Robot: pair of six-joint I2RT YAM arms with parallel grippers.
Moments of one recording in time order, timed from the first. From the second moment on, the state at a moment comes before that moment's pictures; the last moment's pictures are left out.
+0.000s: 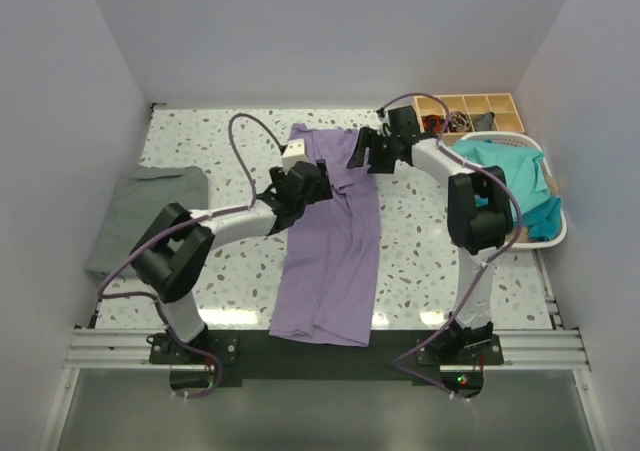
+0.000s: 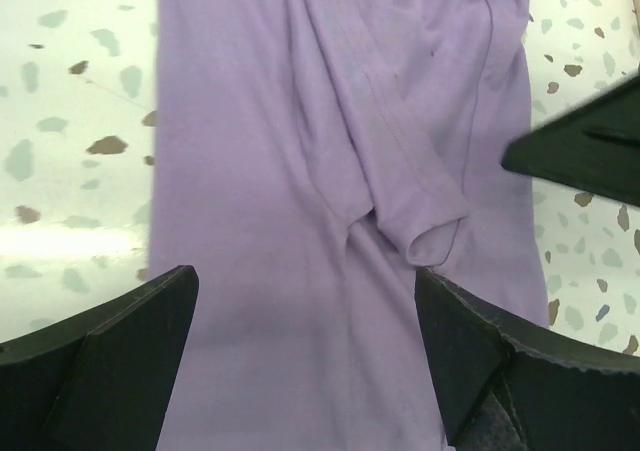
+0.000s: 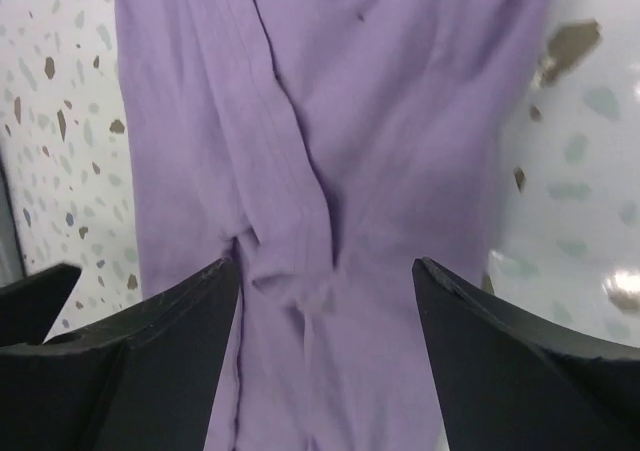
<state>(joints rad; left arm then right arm) -0.71 1.81 1.08 0.13 -0.49 -0.62 0.26 2.02 1.52 -0.36 -0.32 0.42</state>
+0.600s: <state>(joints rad) -0.65 1.62 0.88 0.11 -0.49 -0.62 0.27 2.25 1.69 -0.36 -0.47 0.42</state>
